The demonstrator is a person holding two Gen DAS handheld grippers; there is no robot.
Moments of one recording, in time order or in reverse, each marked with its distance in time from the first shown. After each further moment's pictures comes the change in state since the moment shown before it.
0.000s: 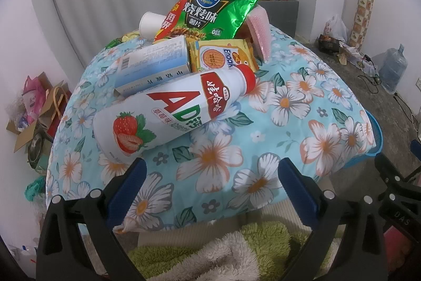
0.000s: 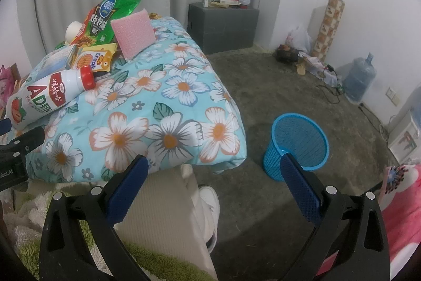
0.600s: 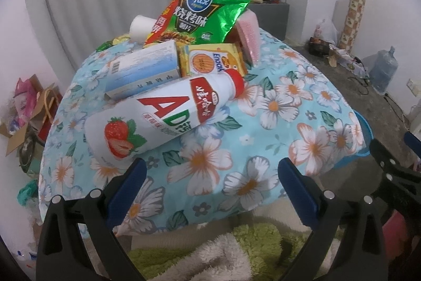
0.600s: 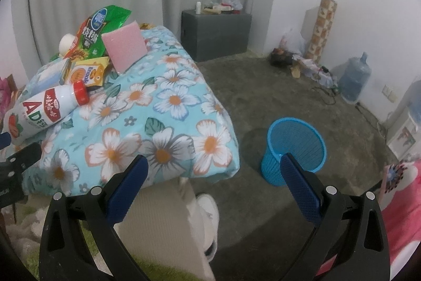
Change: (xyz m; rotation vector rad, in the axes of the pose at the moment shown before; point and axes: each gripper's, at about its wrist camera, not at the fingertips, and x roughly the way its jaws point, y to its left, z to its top) left arm -0.007 -0.006 -0.005 0.012 -0.022 -0.067; right arm 0.001 -0.008 0.011 0.030 -0.042 -0.017
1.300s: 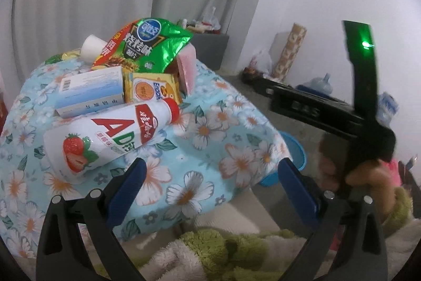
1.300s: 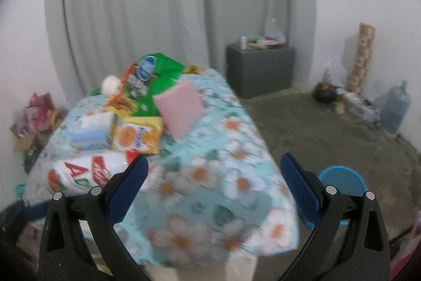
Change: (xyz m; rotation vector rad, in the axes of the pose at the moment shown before) left arm -0.037 0.013 -0.003 -0.024 -0.159 -0.403; right arm 0.008 0.046 0.080 -0.029 -0.164 0.283
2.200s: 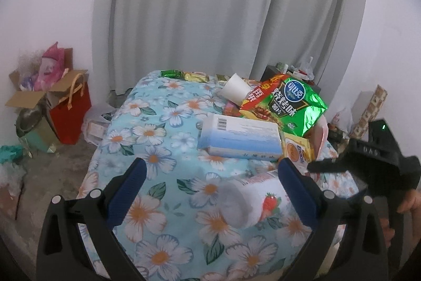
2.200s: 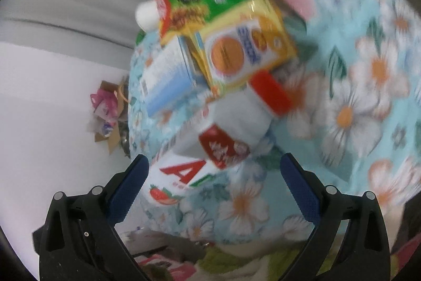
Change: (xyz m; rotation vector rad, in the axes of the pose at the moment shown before) left arm -0.073 0.155 0.023 -0.289 -0.181 0.409; right arm 0.110 0.093 -0.011 0.511 0.725 0.455
